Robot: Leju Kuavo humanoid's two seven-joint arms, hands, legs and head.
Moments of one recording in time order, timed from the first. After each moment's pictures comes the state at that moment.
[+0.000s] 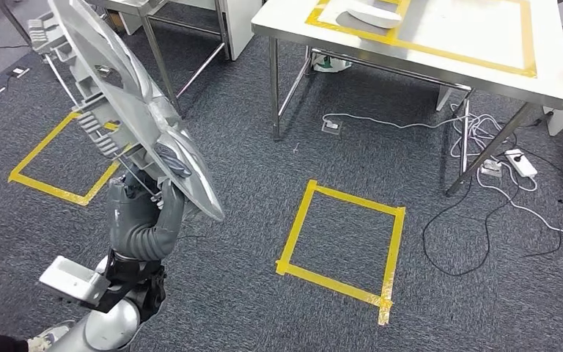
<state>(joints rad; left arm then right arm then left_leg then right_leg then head) -0.06 0.32 -0.52 -2.12 -0.17 0.52 -0.41 -0.12 -0.01 0.88 -0.22 -0.74 -0.45 -0.20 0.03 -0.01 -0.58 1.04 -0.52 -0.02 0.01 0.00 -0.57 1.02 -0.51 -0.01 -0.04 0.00</state>
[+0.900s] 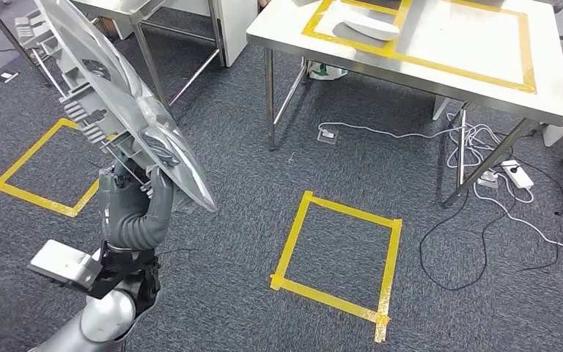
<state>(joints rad) -0.06 0.33 -0.47 -2.12 -0.14 0.55 -0.40 -0.10 -0.03 0.88 -0.21 -0.75 -0.45 -0.20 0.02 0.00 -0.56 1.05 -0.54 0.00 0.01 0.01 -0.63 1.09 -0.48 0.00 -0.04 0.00</state>
